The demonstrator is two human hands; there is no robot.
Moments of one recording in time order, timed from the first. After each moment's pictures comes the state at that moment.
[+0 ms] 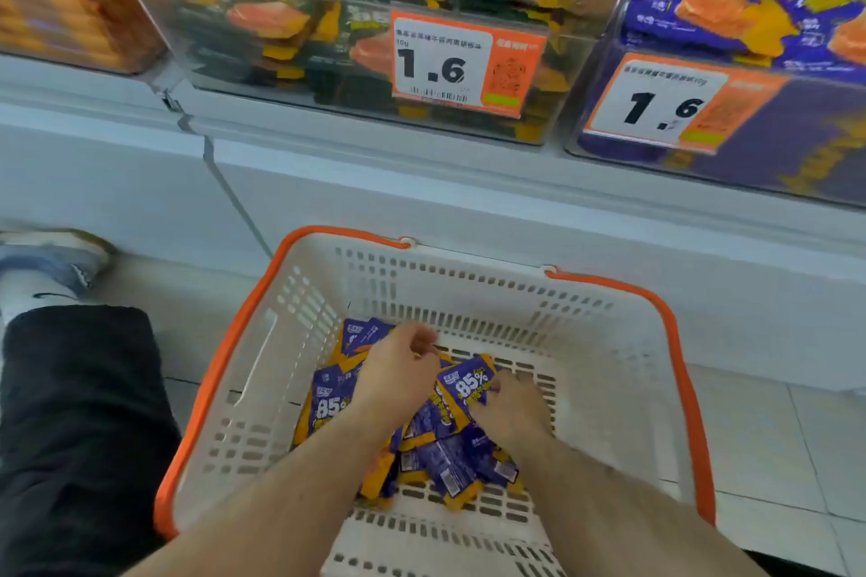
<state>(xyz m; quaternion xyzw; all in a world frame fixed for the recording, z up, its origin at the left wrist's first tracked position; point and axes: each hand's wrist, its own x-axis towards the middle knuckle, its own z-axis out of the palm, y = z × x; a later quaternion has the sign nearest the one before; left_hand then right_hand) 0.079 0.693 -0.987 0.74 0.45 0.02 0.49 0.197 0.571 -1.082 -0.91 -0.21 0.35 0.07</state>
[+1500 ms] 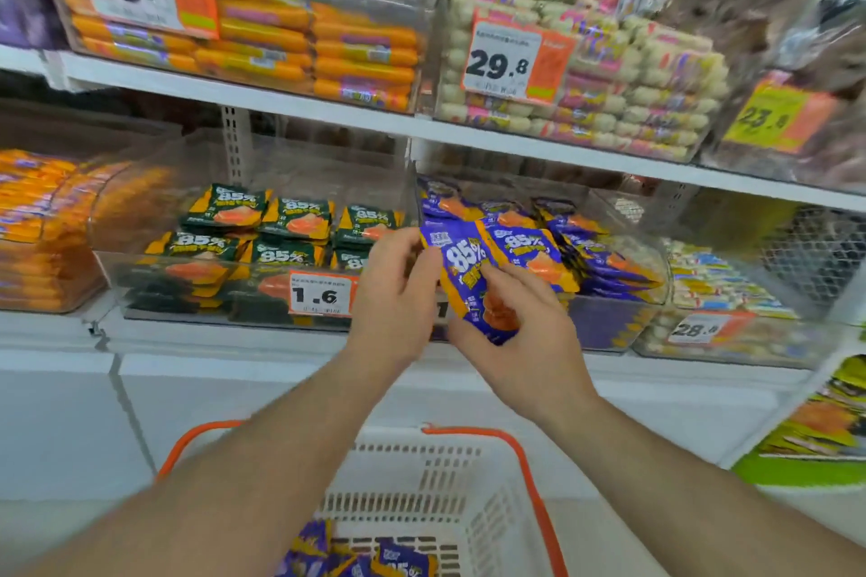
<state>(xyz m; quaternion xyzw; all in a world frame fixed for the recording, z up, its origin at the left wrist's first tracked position) 0.186 0.685 -0.730 0.69 0.10 0.43 0.57 0.245 0.551 -0.734 -0.83 -0.37 -0.12 0.39</state>
